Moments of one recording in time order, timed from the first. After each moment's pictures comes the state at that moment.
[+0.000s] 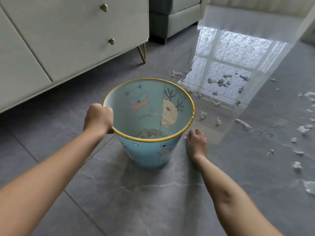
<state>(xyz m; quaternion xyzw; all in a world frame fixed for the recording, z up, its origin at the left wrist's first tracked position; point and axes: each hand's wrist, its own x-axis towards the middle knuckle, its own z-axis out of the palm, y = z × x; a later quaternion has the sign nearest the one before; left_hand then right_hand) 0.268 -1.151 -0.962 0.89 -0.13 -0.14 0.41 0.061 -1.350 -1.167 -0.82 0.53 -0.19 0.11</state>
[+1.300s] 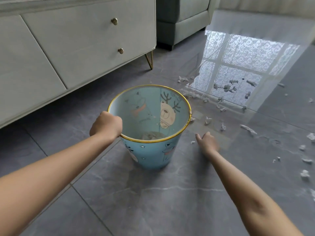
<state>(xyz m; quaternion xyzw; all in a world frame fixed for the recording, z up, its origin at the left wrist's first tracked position) 0.254 -1.146 -0.953 0.95 -0.13 -0.10 0.27 0.047 -1.382 -1.129 -0.75 0.60 -0.04 0.26</state>
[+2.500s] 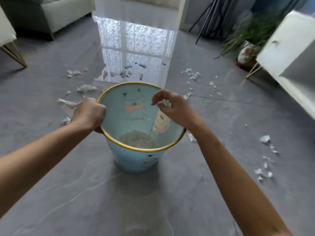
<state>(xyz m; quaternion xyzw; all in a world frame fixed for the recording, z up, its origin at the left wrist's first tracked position) 0.063 -1.289 -0.937 0.81 -0.42 -0.25 0.32 -0.164 -1.352 -0.938 -0.82 0.41 -0.32 0.26</state>
